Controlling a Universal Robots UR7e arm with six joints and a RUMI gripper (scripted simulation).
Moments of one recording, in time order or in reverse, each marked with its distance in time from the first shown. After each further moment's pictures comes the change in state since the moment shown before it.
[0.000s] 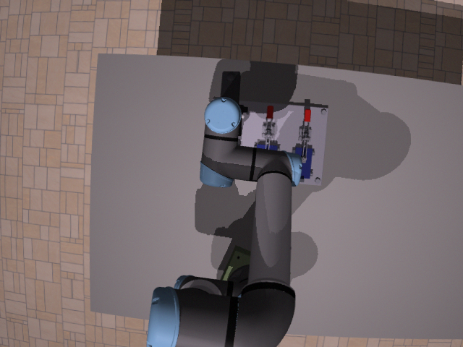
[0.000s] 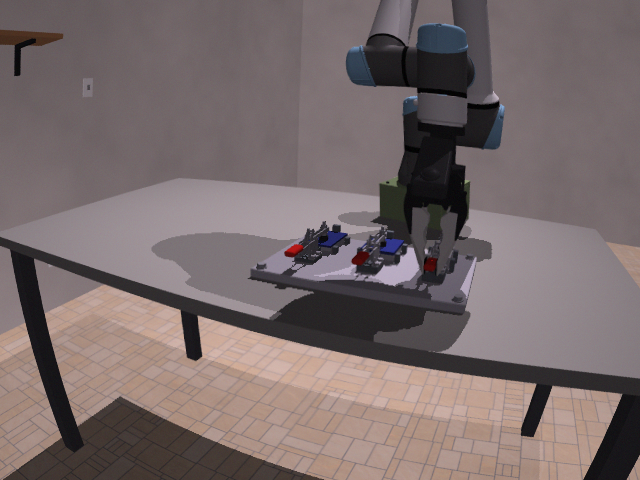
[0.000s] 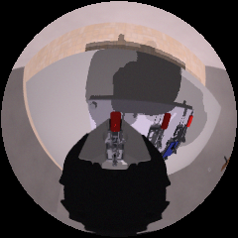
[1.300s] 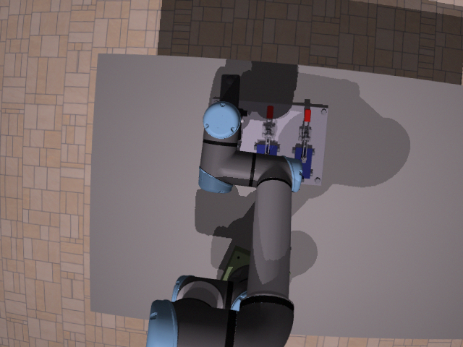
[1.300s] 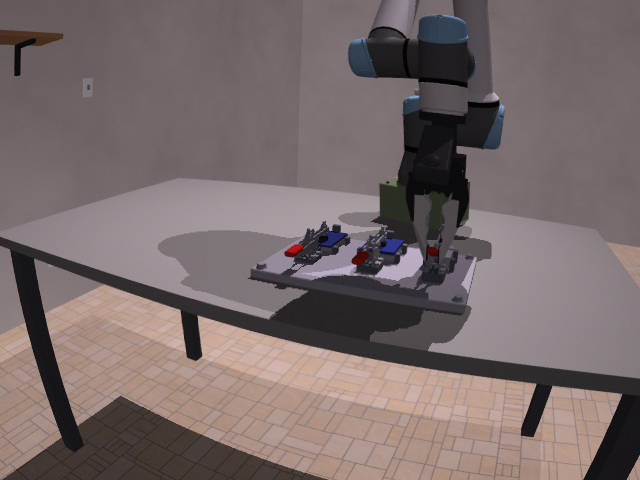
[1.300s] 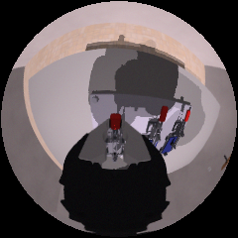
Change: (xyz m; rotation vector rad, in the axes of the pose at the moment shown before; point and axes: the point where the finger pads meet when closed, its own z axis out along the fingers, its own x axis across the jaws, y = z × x) arm 0.000 0.010 -0.017 0.000 0.000 0.000
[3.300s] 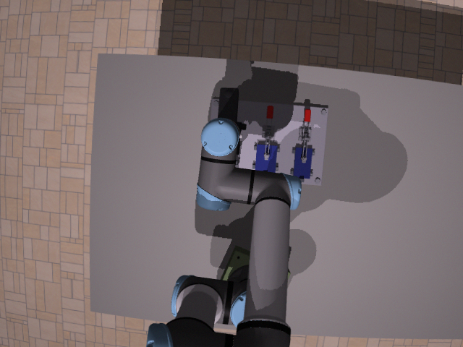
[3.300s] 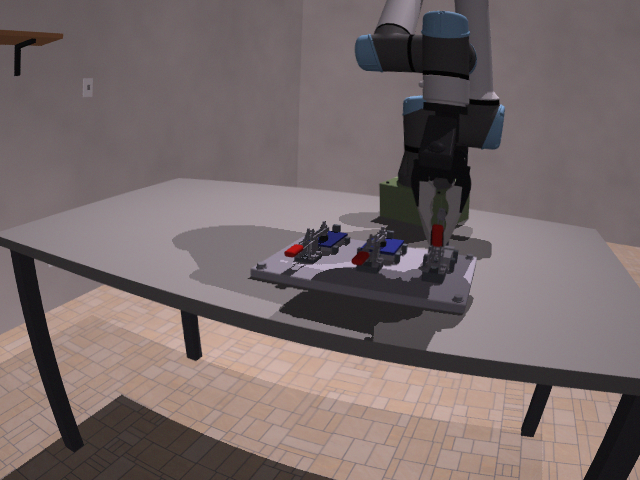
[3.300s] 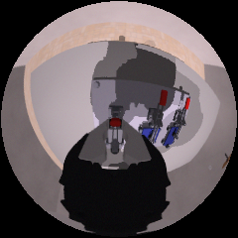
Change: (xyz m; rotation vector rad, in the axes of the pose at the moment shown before) arm 0.000 0.035 -0.015 0.001 0.000 0.000
